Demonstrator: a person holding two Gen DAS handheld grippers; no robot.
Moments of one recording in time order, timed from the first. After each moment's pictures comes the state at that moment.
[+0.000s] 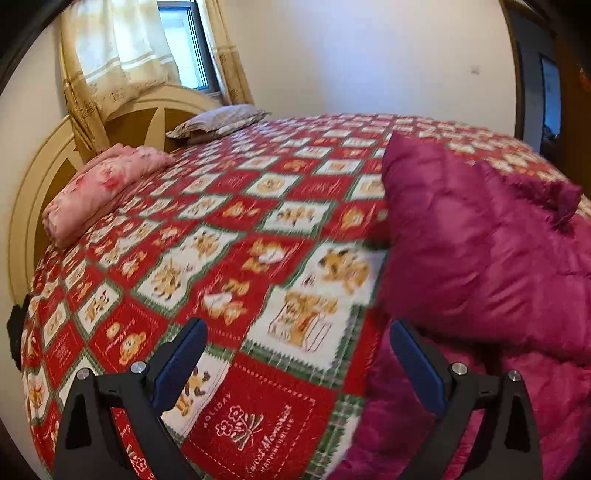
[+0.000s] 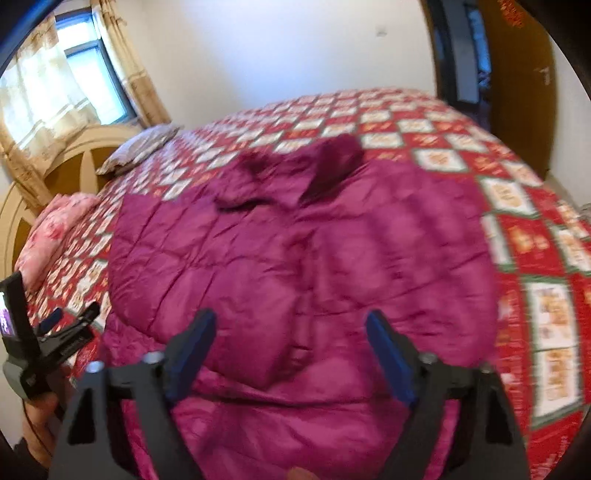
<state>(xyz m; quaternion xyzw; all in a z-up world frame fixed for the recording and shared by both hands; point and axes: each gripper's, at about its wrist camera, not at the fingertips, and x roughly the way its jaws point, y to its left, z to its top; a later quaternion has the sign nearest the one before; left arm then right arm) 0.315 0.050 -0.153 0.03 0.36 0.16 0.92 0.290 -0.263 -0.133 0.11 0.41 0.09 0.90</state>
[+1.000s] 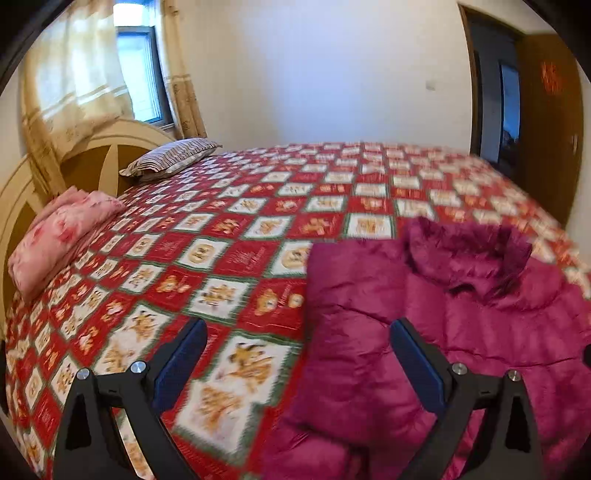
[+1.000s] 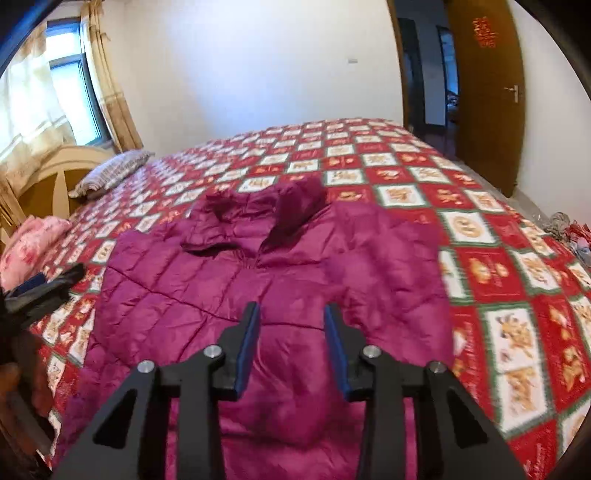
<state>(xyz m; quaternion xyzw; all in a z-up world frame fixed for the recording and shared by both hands) 0.377 -0.021 -0.097 0.05 0.32 0.08 0.94 0.296 -0.280 -0.108 0.09 0.36 0.00 0.93</state>
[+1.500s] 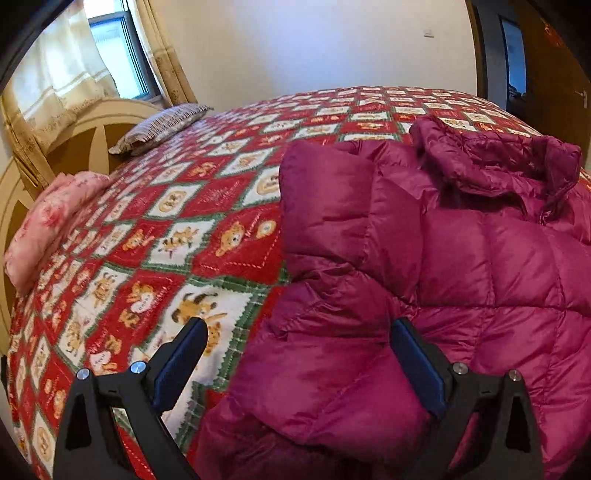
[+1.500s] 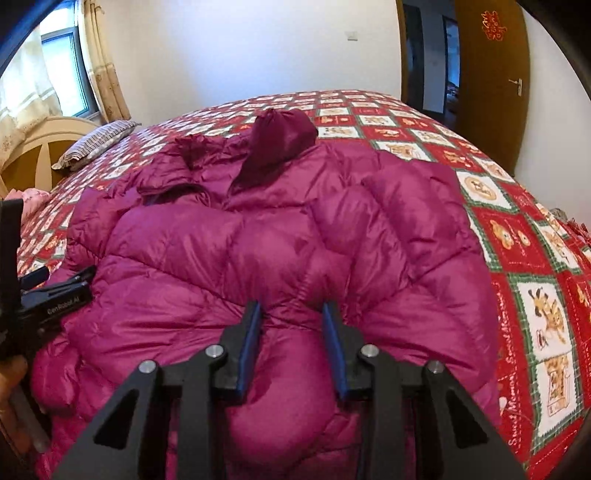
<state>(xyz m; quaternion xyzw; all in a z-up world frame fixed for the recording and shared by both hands) 0.410 -0.030 -0.178 0.07 0.40 0.09 0.91 0.309 -0.281 -0.171 0.07 0.40 -0.01 0.92</state>
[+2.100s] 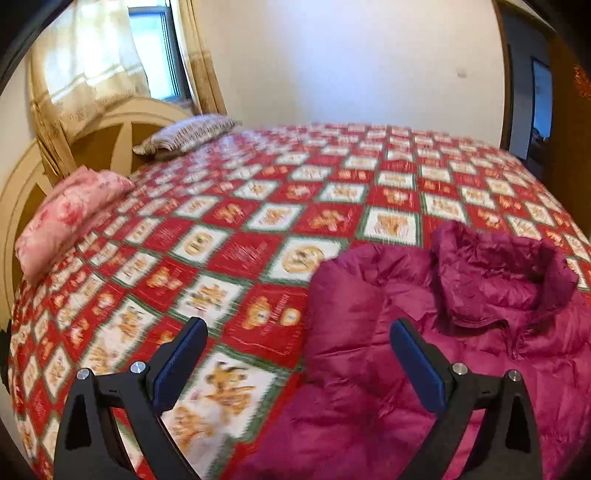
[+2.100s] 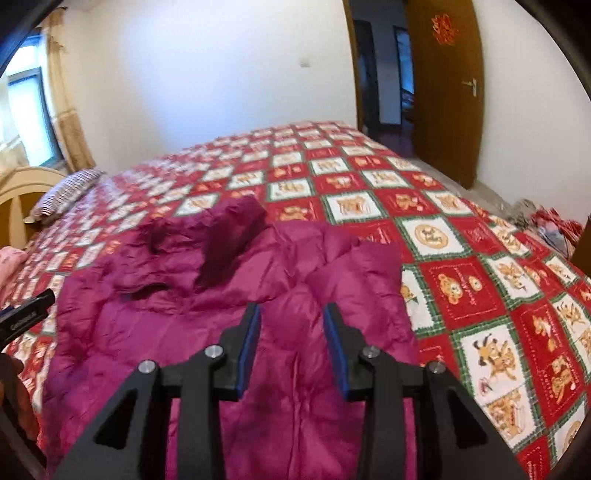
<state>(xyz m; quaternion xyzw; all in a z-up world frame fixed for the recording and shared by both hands) 0.444 -0.029 -0.108 0.02 0.37 0.13 0.92 0.338 -0.316 -0.120 0.11 0.36 -0.10 0.92</state>
